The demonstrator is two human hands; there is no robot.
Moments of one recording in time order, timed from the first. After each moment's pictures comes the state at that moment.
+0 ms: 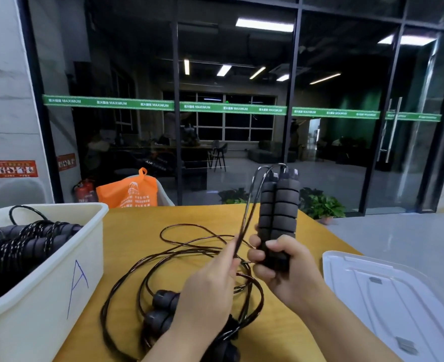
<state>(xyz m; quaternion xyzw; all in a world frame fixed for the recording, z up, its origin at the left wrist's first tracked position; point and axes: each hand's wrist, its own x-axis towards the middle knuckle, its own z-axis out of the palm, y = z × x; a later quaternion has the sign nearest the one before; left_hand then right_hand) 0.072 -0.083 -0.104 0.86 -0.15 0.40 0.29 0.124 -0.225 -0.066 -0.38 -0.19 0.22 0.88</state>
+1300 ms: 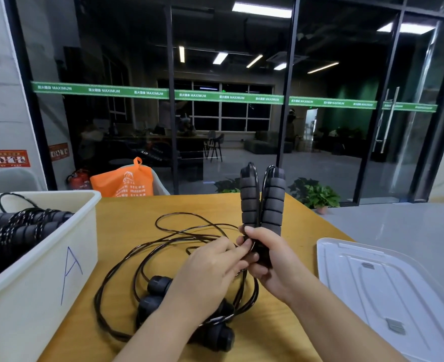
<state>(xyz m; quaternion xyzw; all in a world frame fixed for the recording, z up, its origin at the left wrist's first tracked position) 0.082 -0.072 -0.100 0.89 -0.23 0.33 0.21 0.121 -0.216 -0.069 -0.51 -0.07 0.18 0.84</state>
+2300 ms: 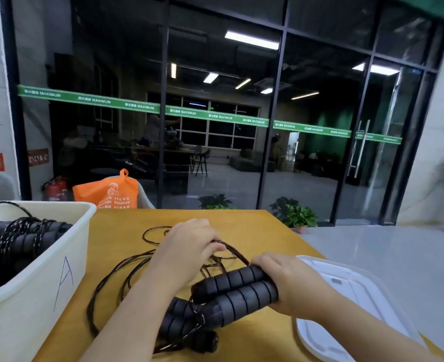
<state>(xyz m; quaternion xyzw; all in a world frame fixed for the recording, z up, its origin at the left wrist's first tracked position) 0.076 -0.063 -0.036 0.91 -0.18 0.34 0.16 0.111 -0.288 -0.061 -0.86 -0.44 -0.24 0.07</state>
